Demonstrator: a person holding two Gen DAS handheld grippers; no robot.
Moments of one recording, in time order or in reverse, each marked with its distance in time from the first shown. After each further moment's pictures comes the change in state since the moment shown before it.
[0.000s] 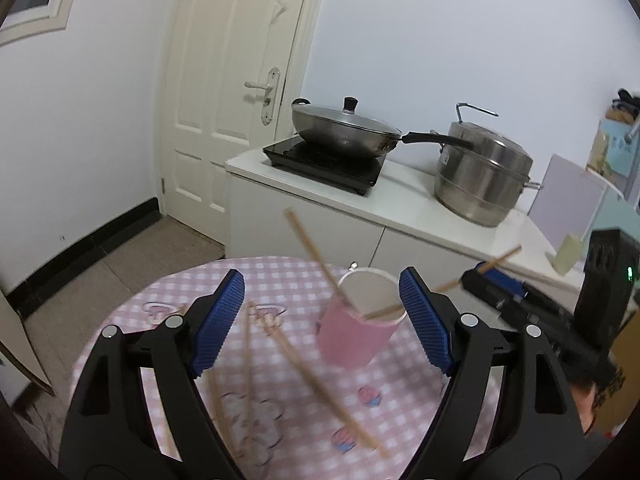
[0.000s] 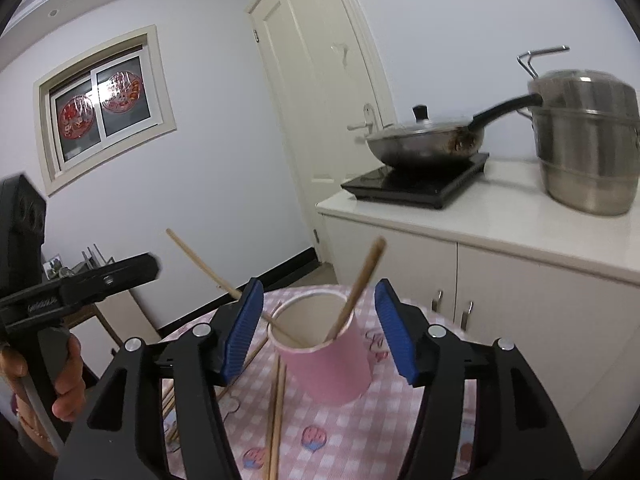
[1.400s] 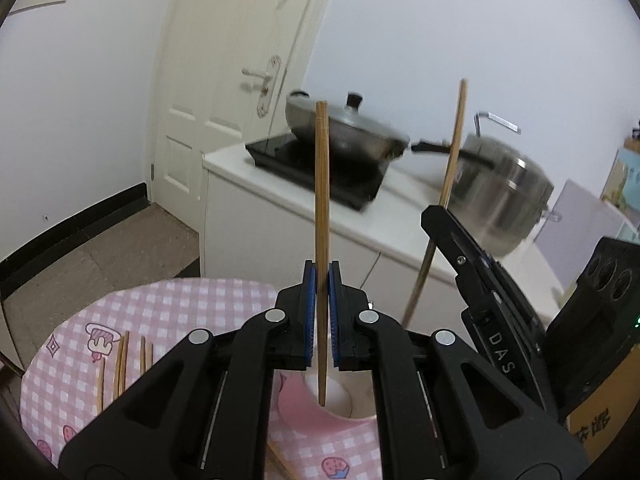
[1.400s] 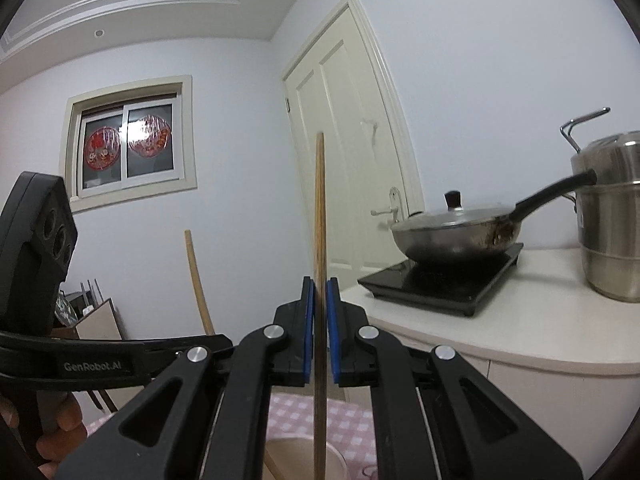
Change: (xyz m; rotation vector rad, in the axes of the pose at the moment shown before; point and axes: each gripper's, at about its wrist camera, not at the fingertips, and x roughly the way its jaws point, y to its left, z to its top) left arm 0.101 -0.023 0.030 -0.084 0.029 -0.018; right arm 0.079 -0.016 0.040 -0.132 -0.311 0.074
